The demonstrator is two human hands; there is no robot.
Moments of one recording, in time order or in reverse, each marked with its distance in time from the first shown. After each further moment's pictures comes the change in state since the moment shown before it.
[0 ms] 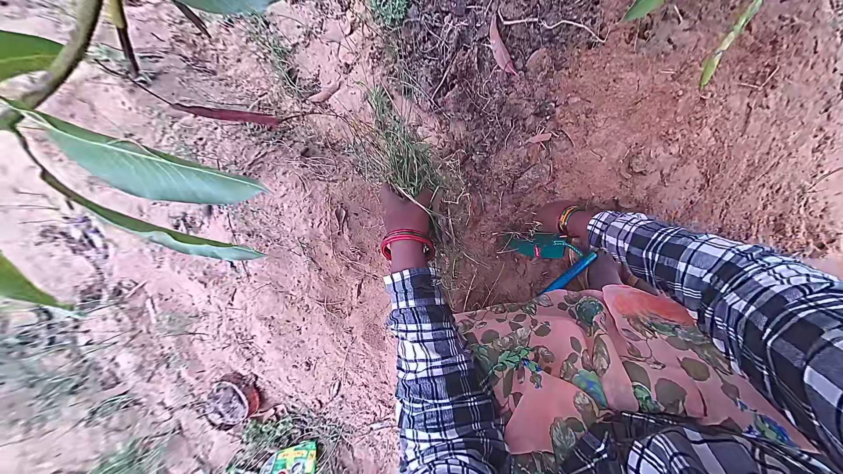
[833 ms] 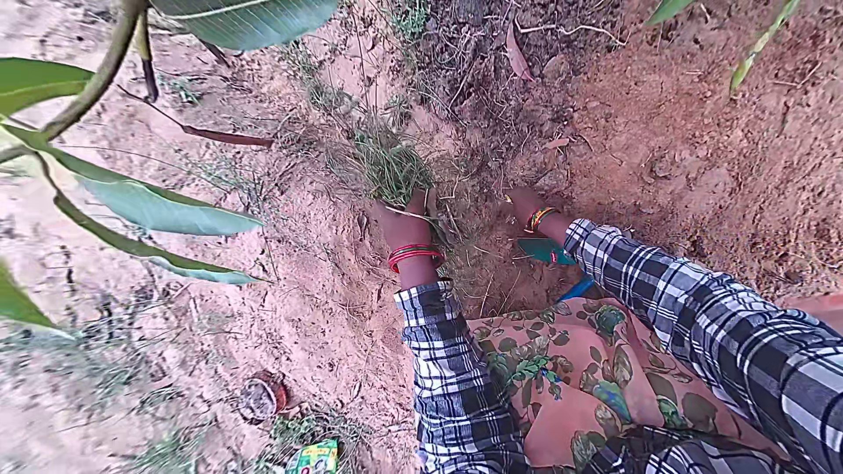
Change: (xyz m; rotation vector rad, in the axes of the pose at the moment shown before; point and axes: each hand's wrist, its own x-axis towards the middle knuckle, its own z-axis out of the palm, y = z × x) left_hand -0.016 0.013 -0.019 -0.232 0.220 0.039; right_hand 0.028 -0.088 -0.049 0.428 0.418 -0.064
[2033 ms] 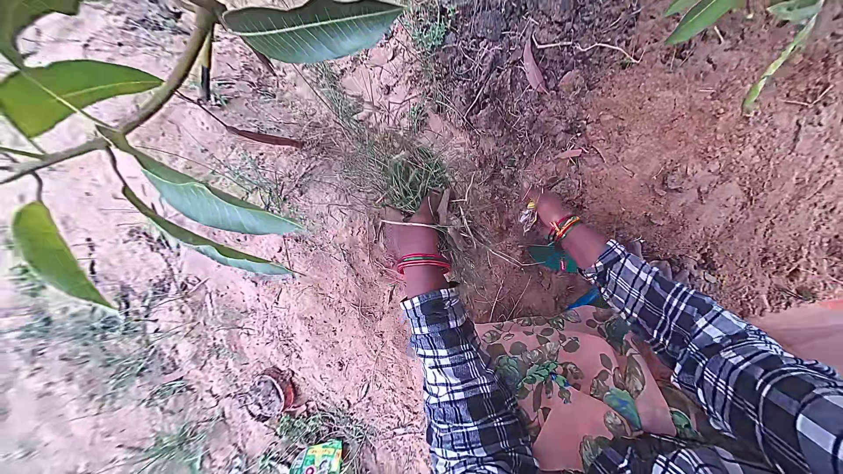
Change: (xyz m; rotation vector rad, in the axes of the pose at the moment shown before) left_hand 0.022 -0.023 -0.007 -0.276 -0.001 -0.030; right_hand -0.044 -0.033 -0.022 1.016 0.240 0.385
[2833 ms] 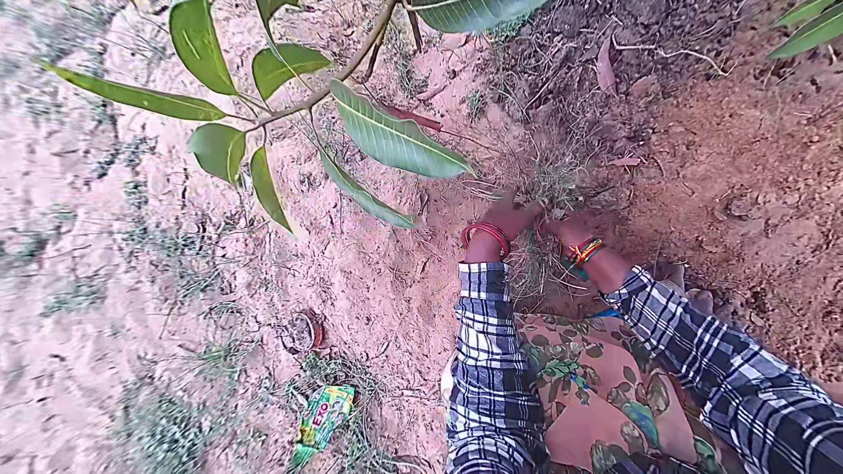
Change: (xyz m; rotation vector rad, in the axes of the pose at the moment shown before) left_hand -0.021 0.013 0.017 0.571 -0.709 -0.188; right_hand -0.034 0.023 0.035 0.065 -0.150 -0.098
